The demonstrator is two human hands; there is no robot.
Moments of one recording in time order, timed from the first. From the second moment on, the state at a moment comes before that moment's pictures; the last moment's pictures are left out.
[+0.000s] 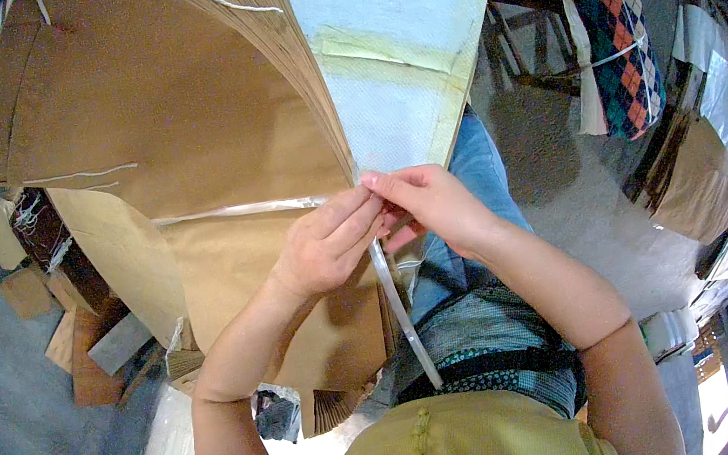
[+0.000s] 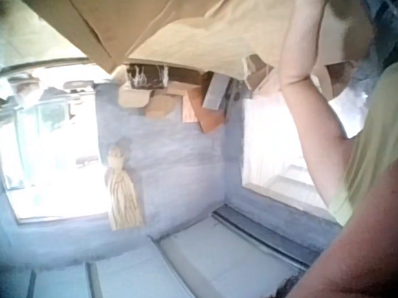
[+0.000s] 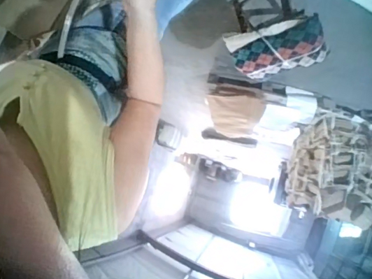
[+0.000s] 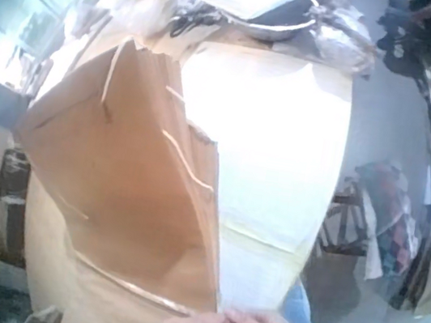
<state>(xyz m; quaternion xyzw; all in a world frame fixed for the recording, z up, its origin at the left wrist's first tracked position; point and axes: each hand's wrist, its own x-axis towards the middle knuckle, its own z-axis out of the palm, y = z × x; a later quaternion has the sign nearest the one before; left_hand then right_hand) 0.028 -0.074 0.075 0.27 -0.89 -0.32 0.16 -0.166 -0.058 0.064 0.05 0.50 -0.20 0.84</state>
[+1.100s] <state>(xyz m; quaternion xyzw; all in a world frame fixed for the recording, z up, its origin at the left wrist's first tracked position) 0.129 -0.076 0.150 0.37 -0.40 -0.80 0.26 -0.189 -0.166 0.133 -0.40 0.20 -0.12 0.88</state>
